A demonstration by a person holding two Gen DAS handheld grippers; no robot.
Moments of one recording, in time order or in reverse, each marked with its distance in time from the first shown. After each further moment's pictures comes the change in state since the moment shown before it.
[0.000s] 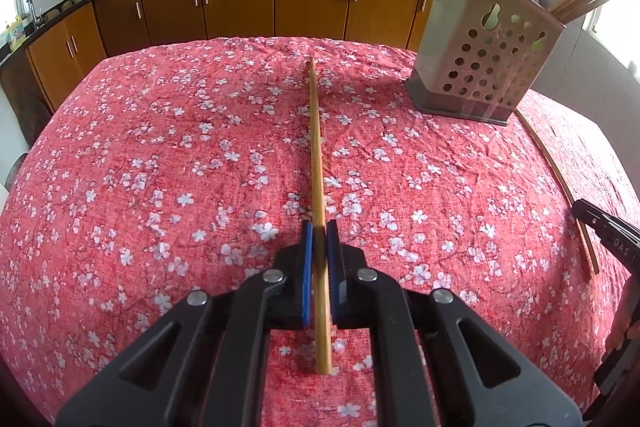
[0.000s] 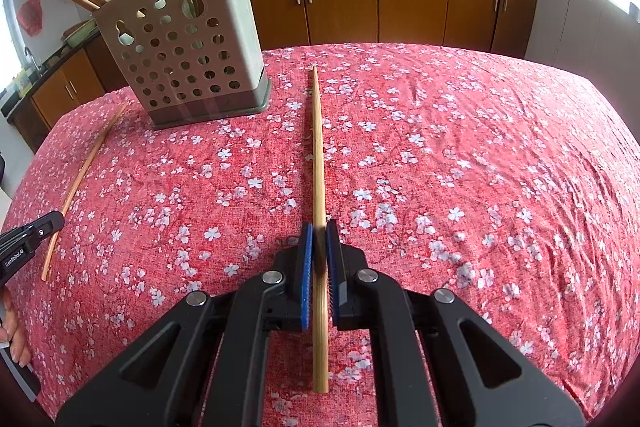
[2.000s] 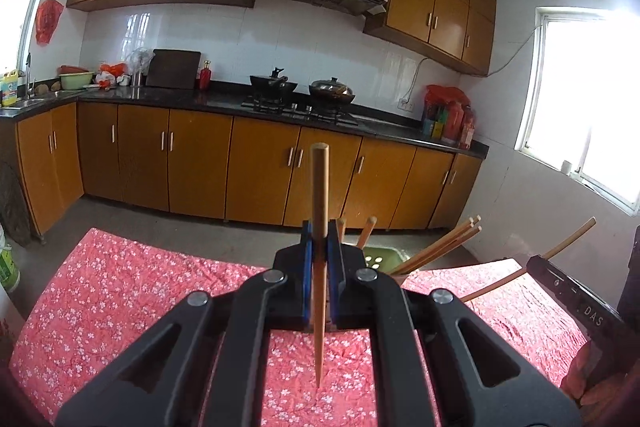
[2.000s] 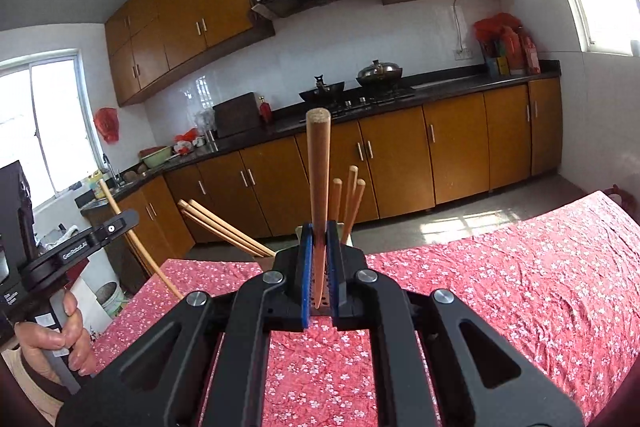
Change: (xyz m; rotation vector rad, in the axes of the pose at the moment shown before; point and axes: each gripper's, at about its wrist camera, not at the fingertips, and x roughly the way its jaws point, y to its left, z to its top) left arm -0.191 -0.046 0.112 -0.014 -0.547 -0.202; right arm -0.186 0.015 0.077 0.034 -0.505 0.272
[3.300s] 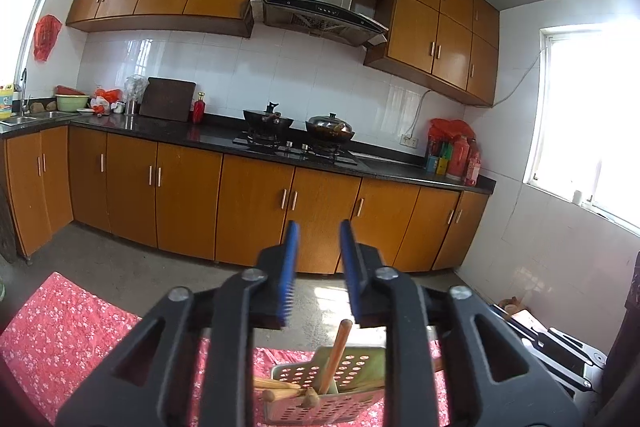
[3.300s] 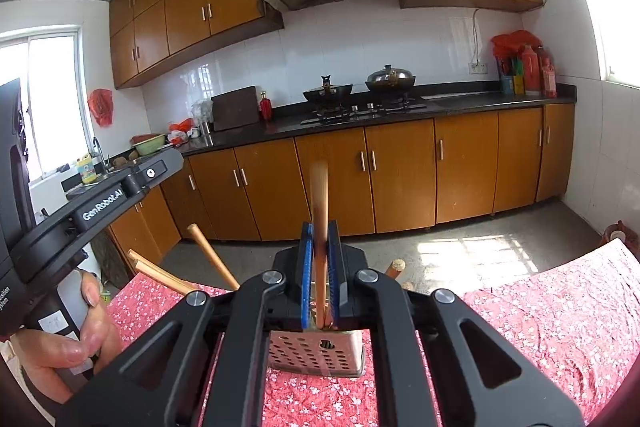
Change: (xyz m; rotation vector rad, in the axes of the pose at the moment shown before) left arm 0.099 -0.036 0.049 -0.020 -0.132 0.023; right arm 0.089 0.008 0.035 -0.080 0.009 -0.024
